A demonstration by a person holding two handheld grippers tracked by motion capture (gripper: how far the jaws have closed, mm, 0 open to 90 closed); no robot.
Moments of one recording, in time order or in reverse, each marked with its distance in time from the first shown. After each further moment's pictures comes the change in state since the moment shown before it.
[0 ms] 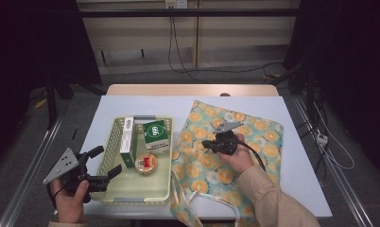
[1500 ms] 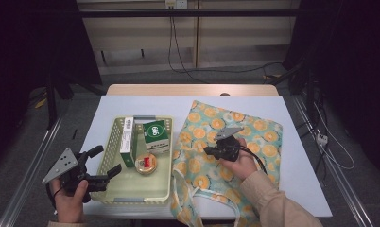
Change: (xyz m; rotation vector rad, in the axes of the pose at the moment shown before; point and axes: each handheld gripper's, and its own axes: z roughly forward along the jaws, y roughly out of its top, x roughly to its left) left arm -0.001 0.003 -0.002 -0.004 0.004 0.010; right arm 0.010 -0.004 -0.016 0.053 0.008 -0.029
